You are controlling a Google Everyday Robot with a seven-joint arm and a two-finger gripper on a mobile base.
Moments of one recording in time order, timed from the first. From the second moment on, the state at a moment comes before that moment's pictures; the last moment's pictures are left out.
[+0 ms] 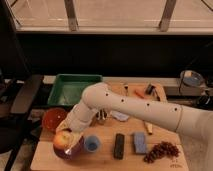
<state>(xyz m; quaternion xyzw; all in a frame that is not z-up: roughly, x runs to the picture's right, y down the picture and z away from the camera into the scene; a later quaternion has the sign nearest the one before) -0.173 0.210 0.621 -0.32 -0.45 -0.22 0.80</state>
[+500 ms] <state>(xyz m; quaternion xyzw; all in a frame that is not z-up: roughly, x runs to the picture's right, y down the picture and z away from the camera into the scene) -0.175 0.208 0.631 -0.32 -0.45 -0.23 0.80</state>
